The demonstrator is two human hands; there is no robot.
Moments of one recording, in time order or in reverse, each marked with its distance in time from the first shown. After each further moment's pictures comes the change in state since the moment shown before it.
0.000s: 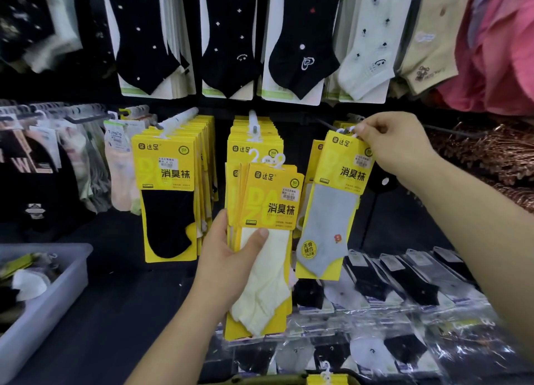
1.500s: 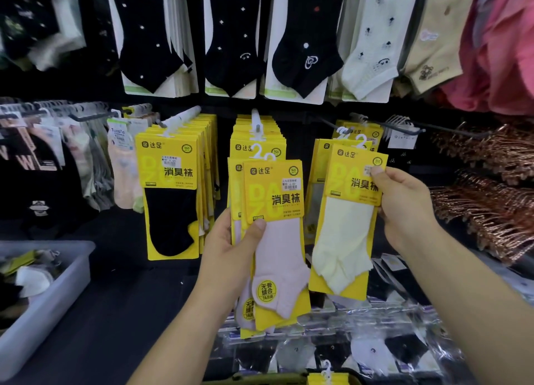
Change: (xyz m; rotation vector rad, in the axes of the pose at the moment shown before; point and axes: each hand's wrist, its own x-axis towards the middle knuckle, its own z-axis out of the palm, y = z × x) left_hand 0.001 0.003 0.006 -0.233 -0.016 -0.080; right_hand -0.076 0.031 0.022 0.710 0.104 0.462
